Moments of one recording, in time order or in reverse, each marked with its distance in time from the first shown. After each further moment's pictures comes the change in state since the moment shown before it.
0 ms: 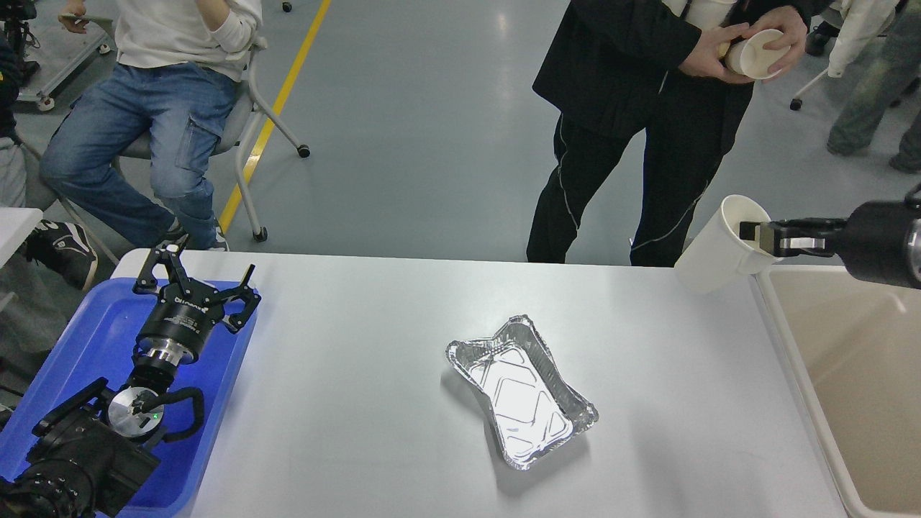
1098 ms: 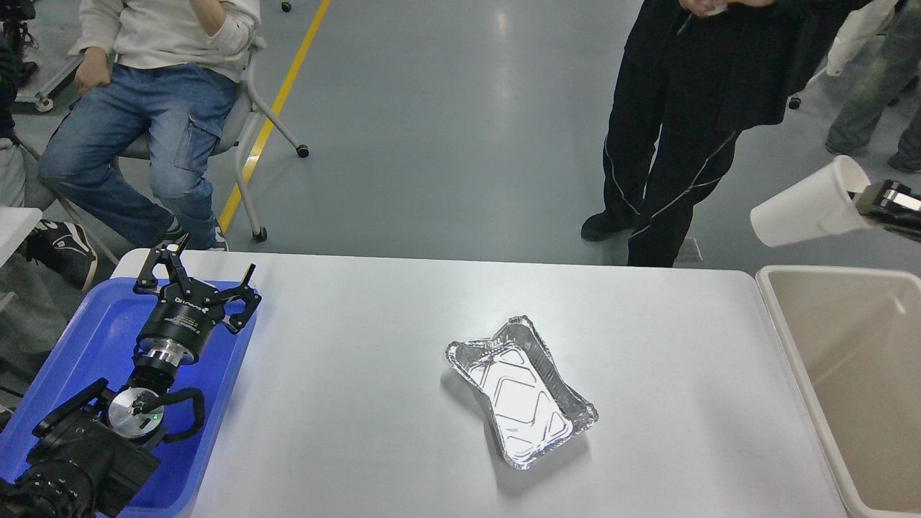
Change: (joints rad) left arm 0.001 0.000 0.000 0.000 0.000 0.000 0.000; right arm -0.121 -0.044 -0.007 -0.247 0.428 -0.096 0.043
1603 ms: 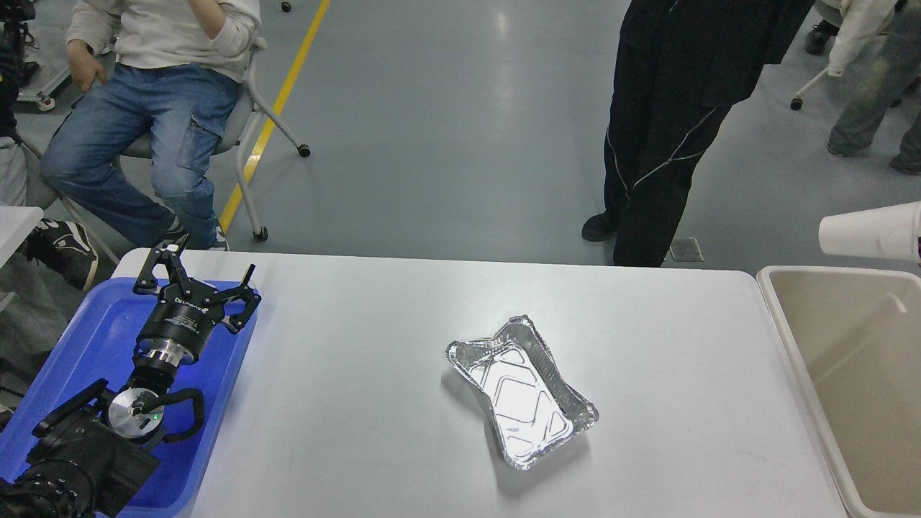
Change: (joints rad) left arm 0.000 0.000 0.000 0.000 0.000 0.000 0.000; right arm -0.310 0.214 0.031 -0.439 0.556 -0.091 0.067
